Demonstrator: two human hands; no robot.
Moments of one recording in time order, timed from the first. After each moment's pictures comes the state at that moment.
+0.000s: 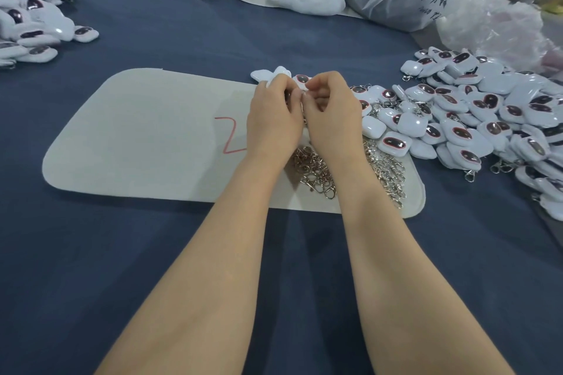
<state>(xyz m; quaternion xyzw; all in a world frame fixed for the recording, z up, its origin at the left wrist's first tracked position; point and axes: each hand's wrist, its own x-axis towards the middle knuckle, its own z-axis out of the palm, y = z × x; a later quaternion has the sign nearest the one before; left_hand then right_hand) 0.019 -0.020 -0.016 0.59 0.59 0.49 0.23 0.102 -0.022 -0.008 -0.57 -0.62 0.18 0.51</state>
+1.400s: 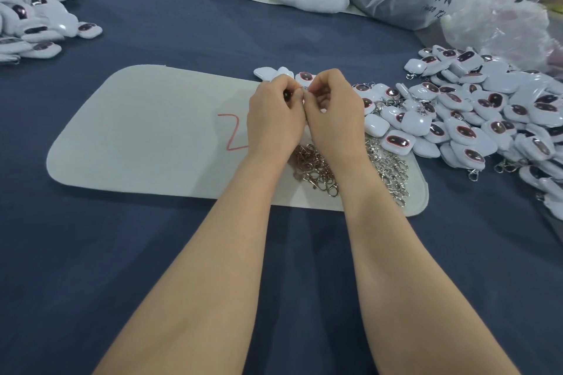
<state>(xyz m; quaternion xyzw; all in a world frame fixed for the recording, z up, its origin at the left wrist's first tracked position) 0.017 -0.022 -0.014 0.57 0.60 0.51 0.23 0.104 -0.021 -0.014 -0.55 -0.65 0.15 0.50</state>
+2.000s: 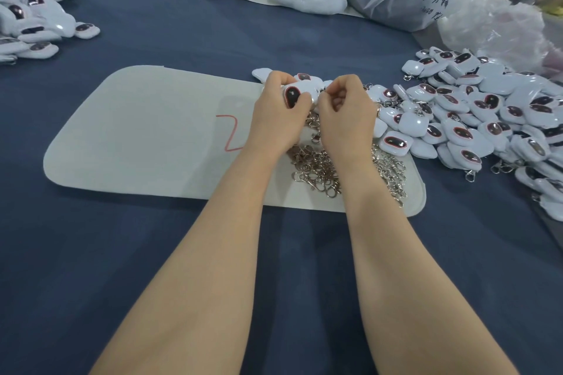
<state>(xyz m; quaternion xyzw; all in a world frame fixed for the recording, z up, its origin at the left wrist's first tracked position) 0.017 -0.018 -0.017 0.56 0.53 0.54 0.35 0.115 -0.015 -0.020 -0.60 -0.59 0.10 0.53</state>
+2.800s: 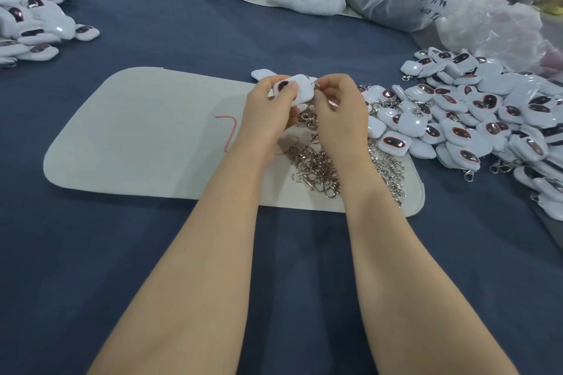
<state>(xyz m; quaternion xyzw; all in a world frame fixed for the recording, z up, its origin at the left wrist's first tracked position) 0.012 -0.017 -0.010 0.38 0.46 0.59 0.54 0.110 -0.020 -0.011 -0.57 -0.59 0.20 0.53</state>
